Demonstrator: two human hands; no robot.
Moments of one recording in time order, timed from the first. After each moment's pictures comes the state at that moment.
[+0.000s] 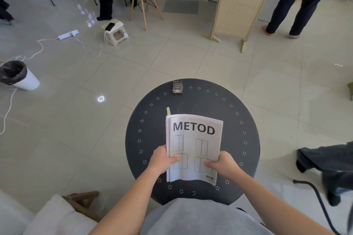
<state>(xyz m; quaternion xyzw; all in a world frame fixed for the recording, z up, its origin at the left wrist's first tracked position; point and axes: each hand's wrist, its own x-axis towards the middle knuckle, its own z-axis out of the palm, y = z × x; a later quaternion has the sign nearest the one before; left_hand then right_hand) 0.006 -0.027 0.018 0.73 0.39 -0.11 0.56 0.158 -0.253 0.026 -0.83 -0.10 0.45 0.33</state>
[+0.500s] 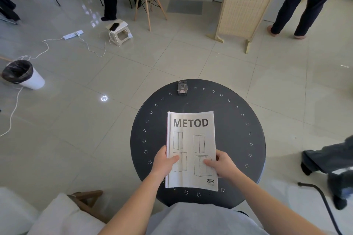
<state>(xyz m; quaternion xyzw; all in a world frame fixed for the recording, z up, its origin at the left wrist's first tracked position) -0.008 -0.029 0.016 0.66 0.47 -0.06 0.59 0.141 -0.229 0.037 -0.78 -0.03 0.50 0.39</state>
